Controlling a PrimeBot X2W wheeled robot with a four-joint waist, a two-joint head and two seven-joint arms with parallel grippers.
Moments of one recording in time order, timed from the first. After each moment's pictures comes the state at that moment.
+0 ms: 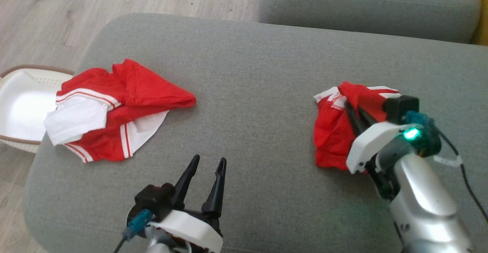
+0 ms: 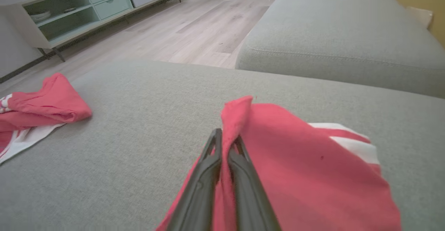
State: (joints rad) left arm -0.01 0.05 -0.47 0.18 -0.39 0.01 -0.25; right arm -0.43 -0.12 0.23 0.62 0.26 0.12 0.07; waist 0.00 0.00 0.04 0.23
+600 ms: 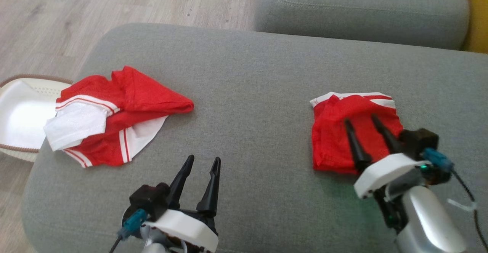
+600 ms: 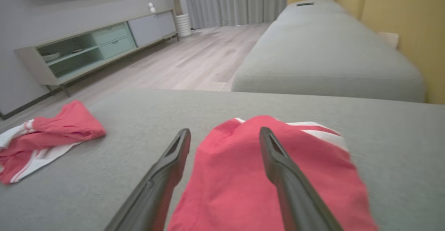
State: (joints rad) left arm 0.00 0.05 -0.44 0.19 -0.39 0.00 -0.25; right arm -0.24 -0.11 0.19 0.44 0.27 0.12 -0.05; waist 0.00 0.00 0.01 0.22
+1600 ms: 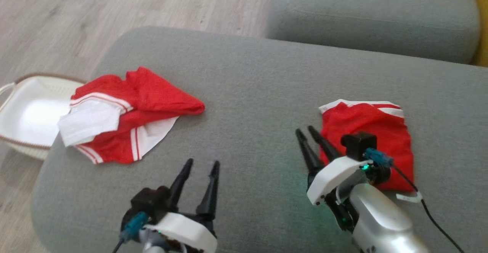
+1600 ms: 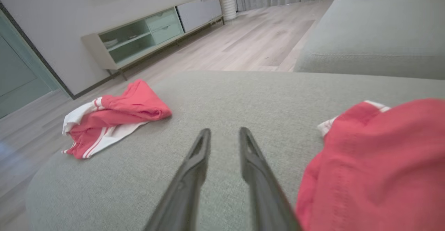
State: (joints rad) left arm 0.00 0.05 -0.45 0.20 -0.37 0.01 -0.25; right arm -0.45 -0.05 0.54 0.85 0.49 0.12 -0.24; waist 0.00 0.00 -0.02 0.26
